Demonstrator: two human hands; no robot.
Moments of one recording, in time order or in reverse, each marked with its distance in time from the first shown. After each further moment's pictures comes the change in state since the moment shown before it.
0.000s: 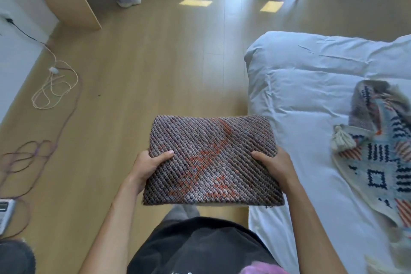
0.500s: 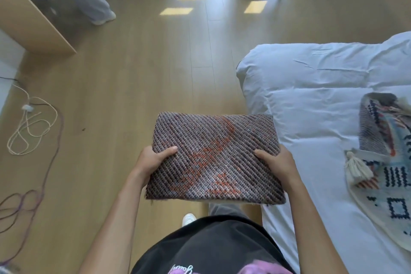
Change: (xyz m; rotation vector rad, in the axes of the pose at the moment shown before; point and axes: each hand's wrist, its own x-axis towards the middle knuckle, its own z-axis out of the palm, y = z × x) left_hand 0.194 0.159 0.017 0.122 -0.091 -0.016; right_hand 0.160 -0.116 0.021 0.087 0.096 0.076
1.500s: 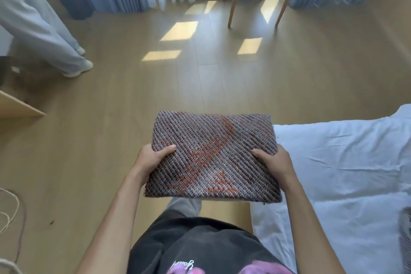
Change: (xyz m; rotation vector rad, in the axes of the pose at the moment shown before) left_hand 0.413 0.385 0.050 0.052 -0.024 0.033; right_hand 0.431 -0.335 0.022 -0.015 0.050 0.009
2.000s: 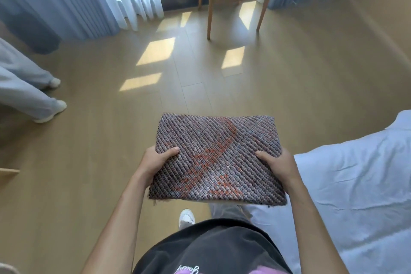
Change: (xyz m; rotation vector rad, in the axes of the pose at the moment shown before) left_hand 0.191 0.184 0.067 0.084 -0.119 -0.011; right_hand 0.190 -0.114 -0.029 0.088 0.102 0.086
